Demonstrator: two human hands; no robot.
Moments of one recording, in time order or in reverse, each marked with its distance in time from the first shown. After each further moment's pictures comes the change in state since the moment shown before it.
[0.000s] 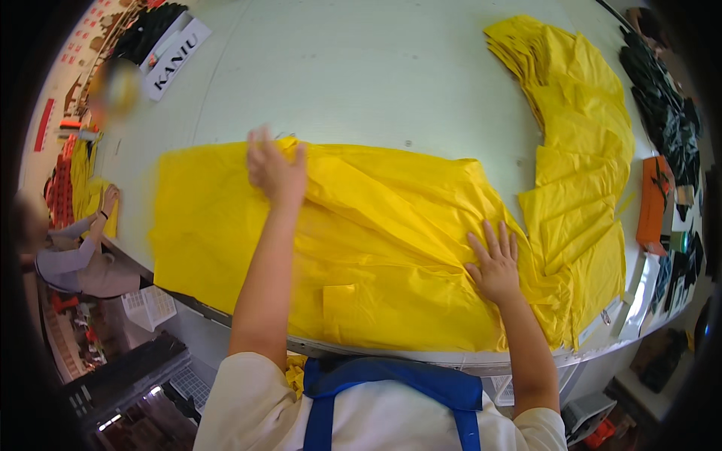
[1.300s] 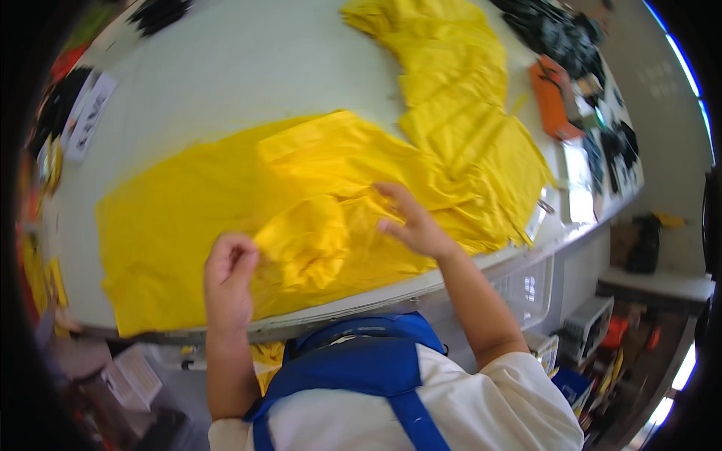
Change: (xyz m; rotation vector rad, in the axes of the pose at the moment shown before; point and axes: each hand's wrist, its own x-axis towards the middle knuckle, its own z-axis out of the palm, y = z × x) left_hand -0.154 0.015 -0.217 -1.307 -0.835 -0.171; right_hand -0.072 -0.046 -0.058 1.131 0.168 0.110
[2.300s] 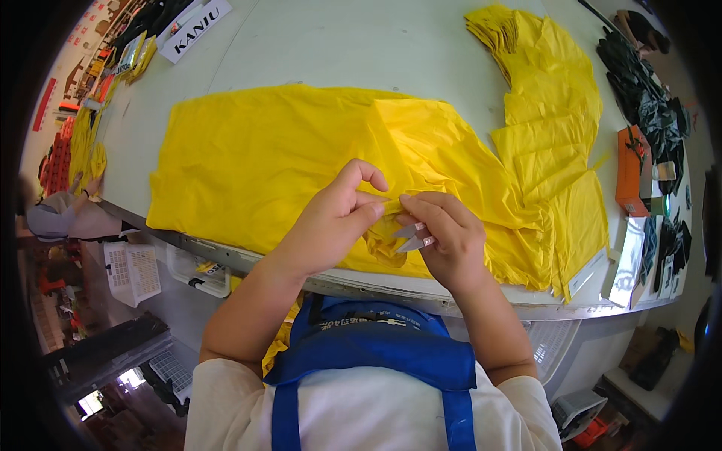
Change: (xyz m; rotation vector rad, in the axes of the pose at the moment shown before) left_hand -0.016 0.040 0.045 0.123 -0.265 -0.188; right_hand -0.016 -0.105 0.058 -0.338 0.062 -0.635
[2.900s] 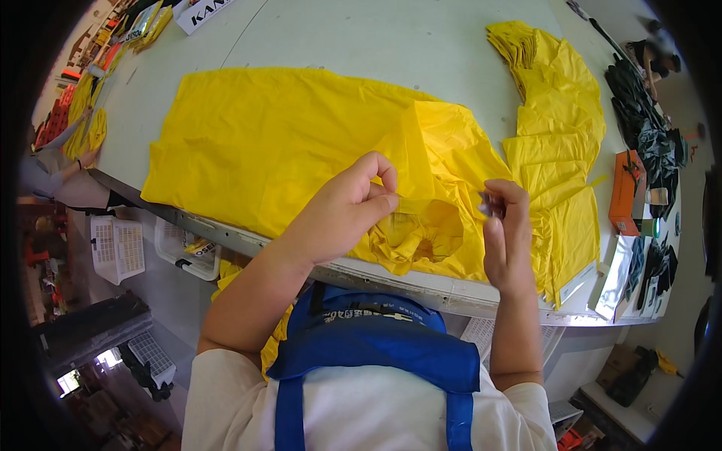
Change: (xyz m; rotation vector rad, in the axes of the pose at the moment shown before) left_hand -0.025 -0.003 -0.022 -0.136 -0.012 -0.002; right_hand 0.003 -0.011 -0.034 0.105 -0.070 0.122
